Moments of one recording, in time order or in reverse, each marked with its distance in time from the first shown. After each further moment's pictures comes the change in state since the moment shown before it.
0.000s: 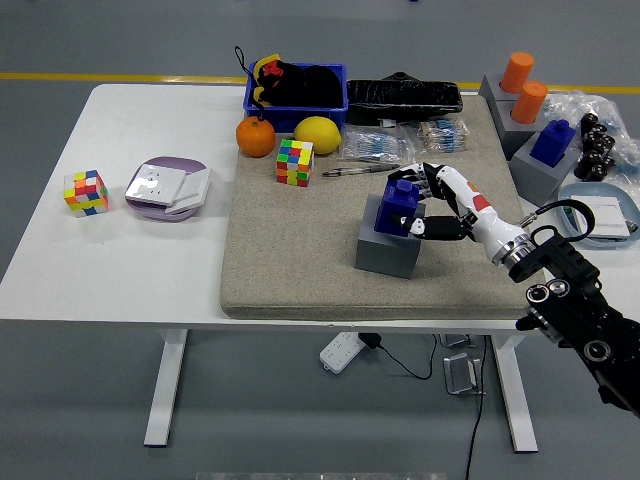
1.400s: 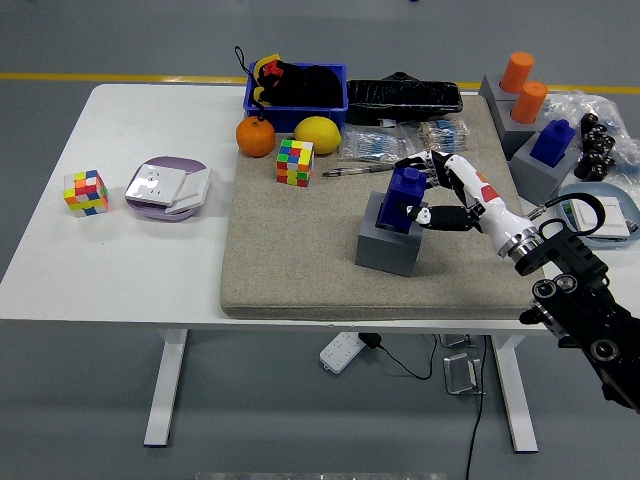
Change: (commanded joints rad) left arm -0.001 0.005 0.011 -0.001 -0.003 0.001 0.001; right arm -0.018 -0.005 0.055 0.051 -0.030 -0.013 -0.024
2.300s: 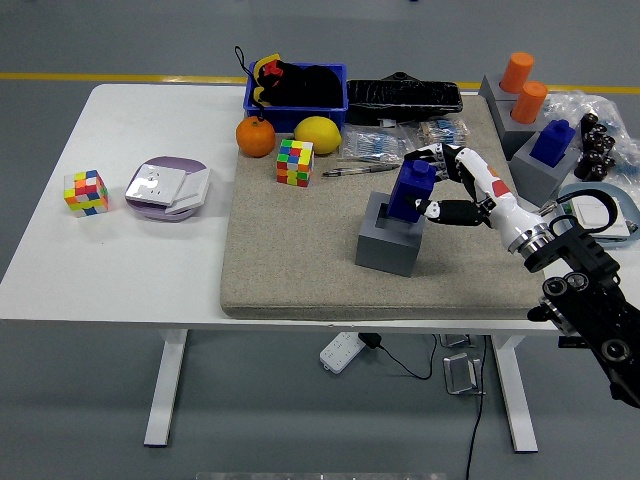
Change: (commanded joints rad) left arm -0.005 0.005 0.001 -0.001 0.000 0.000 0.000; right arm -0.008 -0.017 0.026 0.025 0.001 -0.002 -0.001
